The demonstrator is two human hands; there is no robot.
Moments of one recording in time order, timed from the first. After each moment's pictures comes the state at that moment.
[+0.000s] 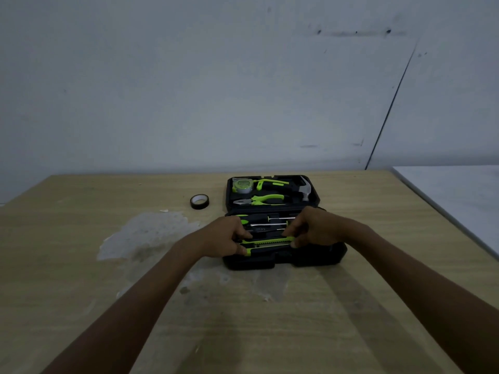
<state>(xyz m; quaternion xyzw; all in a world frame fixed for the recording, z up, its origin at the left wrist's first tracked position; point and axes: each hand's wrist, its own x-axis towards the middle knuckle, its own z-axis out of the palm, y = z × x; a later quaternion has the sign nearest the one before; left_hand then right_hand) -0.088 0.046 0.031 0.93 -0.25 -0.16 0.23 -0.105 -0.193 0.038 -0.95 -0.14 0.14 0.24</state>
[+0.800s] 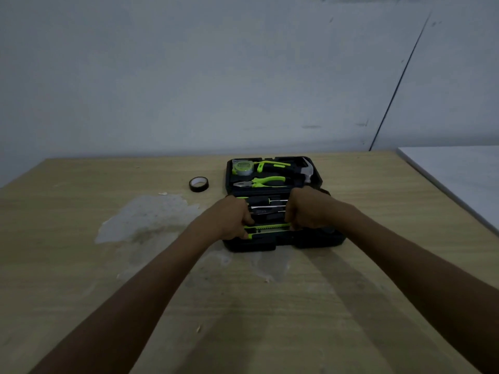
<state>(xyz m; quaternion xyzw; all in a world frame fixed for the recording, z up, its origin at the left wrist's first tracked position) -0.088 0.025 0.037 0.95 -0.28 -0.11 0.02 -0.096 -0.170 0.034 -0.98 -0.12 0.08 0.12</state>
